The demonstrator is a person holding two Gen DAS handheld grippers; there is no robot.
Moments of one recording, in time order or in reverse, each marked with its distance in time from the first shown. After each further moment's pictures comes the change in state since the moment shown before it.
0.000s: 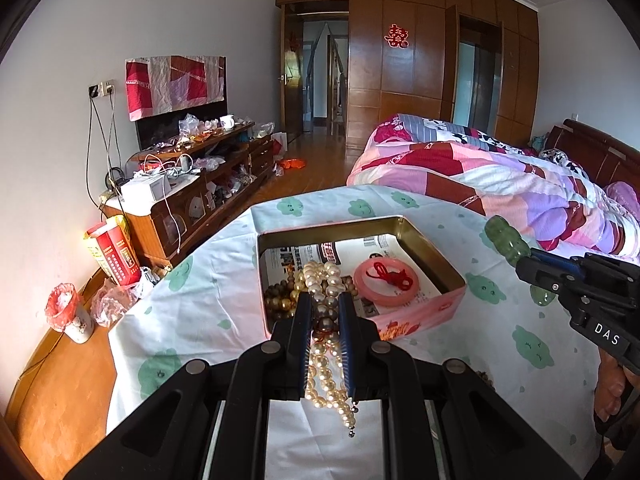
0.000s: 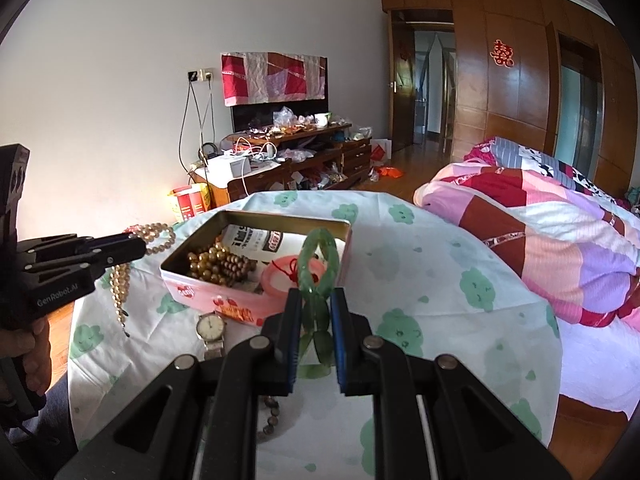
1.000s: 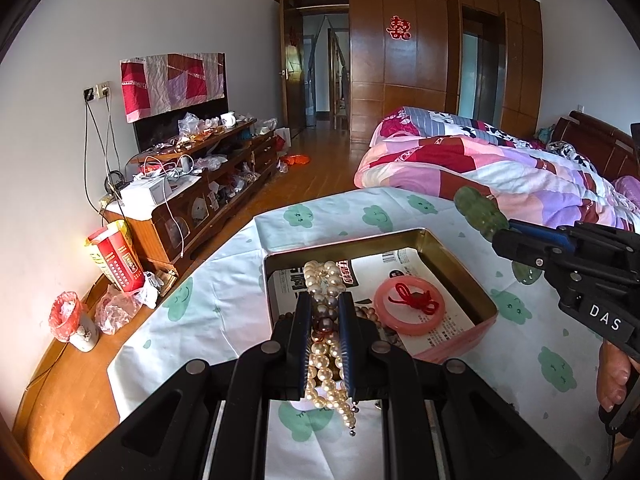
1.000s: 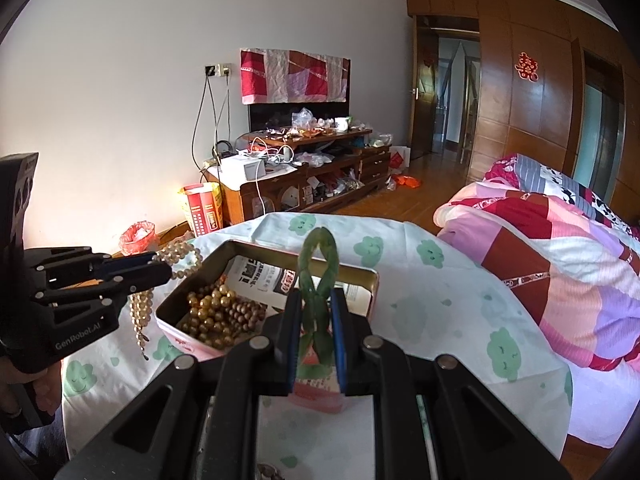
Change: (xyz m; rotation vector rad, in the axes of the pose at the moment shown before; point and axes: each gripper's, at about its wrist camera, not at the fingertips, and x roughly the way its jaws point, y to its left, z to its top) left arm 0.035 0.010 0.025 0.018 0.026 0.022; right arm 0.044 0.012 0.048 -0.066 0.004 0.043
